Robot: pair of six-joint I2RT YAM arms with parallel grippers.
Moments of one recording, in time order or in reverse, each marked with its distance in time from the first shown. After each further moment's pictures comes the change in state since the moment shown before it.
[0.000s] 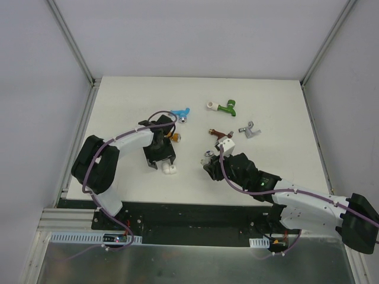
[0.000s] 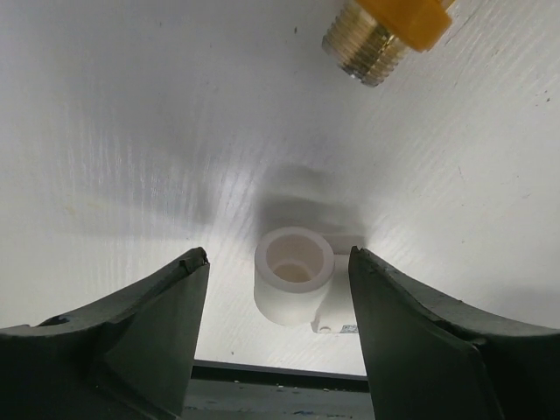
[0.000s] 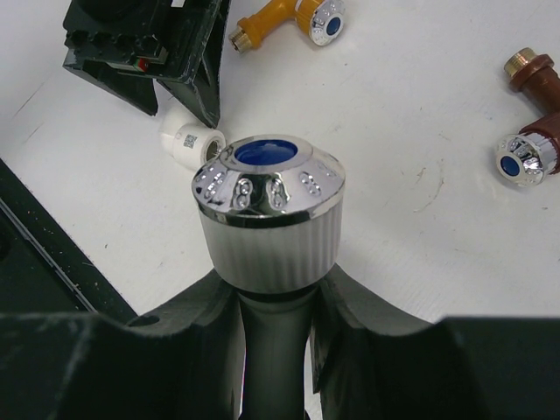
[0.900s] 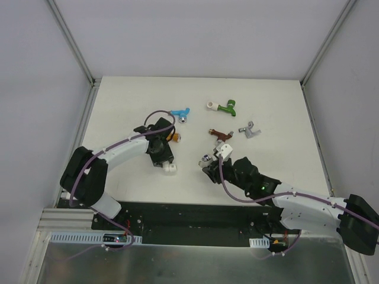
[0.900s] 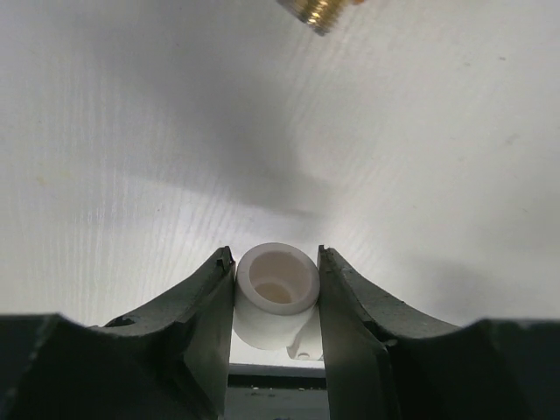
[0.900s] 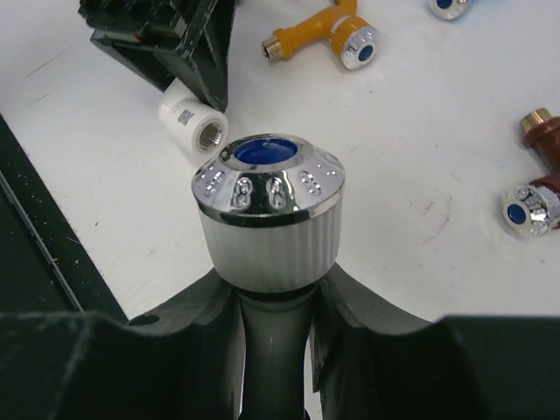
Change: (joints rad) left arm -0.066 -0.121 -0.094 0.088 -0.047 -0.131; right arm 0.000 -0.013 -0.086 0.140 -0.066 -0.133
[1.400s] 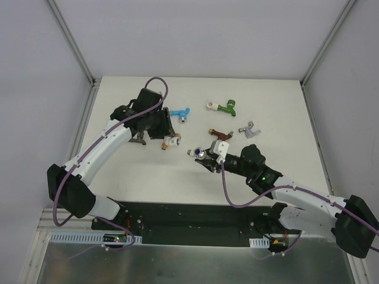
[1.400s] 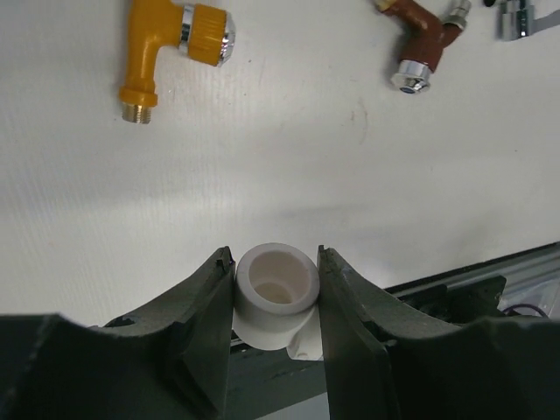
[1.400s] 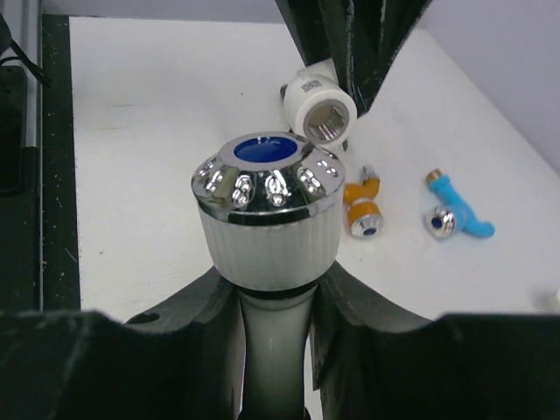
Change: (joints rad) left arm 0.085 -0.164 0.313 -0.100 0.167 0.306; right arm -0.126 0.034 0.068 0.196 -0.424 -0.412
